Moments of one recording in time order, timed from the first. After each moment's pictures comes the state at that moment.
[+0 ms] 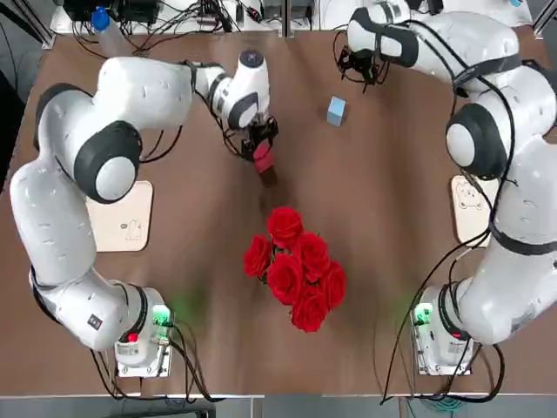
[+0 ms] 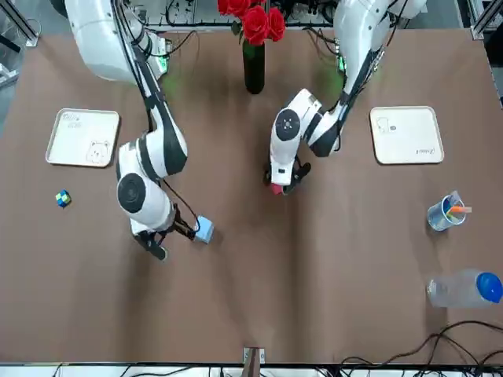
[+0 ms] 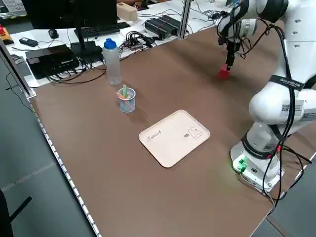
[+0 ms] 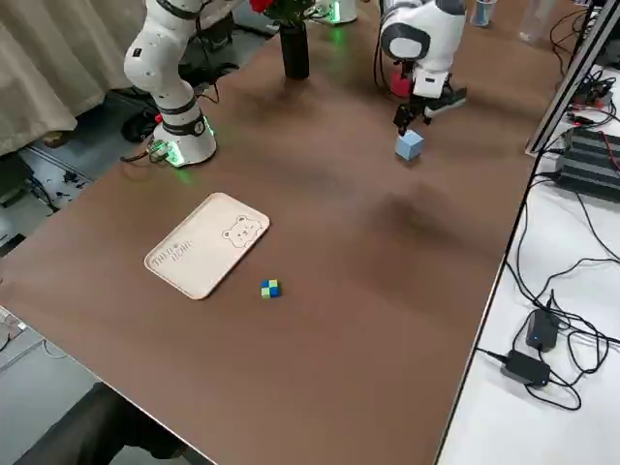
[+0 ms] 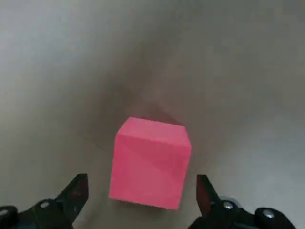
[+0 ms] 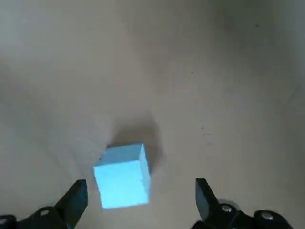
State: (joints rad) left arm -0.56 0.52 -0.20 -1.91 0.08 2.38 -1.43; right arm 0.46 0.63 -0.09 -1.51 0.13 2.13 0.89
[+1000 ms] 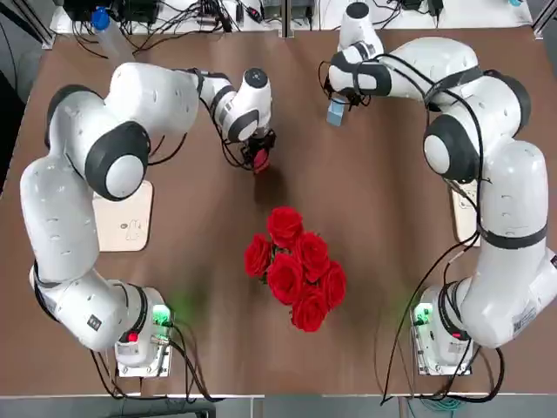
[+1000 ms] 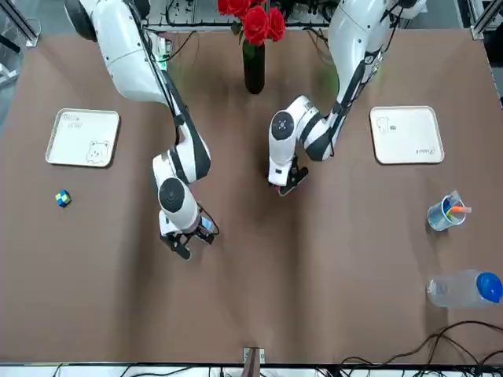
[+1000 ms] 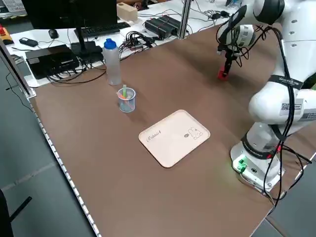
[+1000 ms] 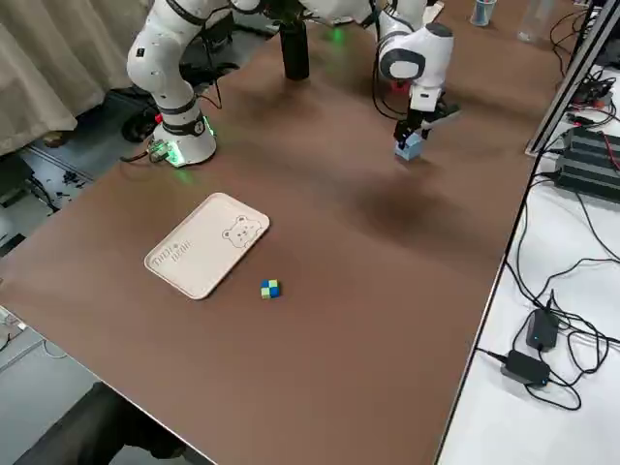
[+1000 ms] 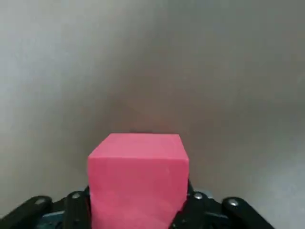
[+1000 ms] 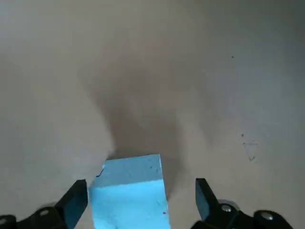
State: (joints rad) left arm -0.56 0.57 -0.19 -1.91 0.19 2.40 -1.44; right arm 0.52 0.76 -0.09 -1.50 0.04 2.26 0.95
